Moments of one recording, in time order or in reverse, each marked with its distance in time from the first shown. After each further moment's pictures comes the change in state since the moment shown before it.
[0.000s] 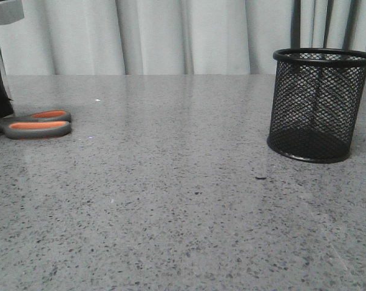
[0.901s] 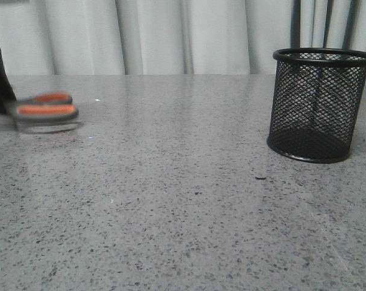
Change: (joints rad) left arm -0.005 -0.020 -0.104 -0.001 0.100 -0.053; right arm 0.000 0.000 0.000 0.000 0.004 -0.002
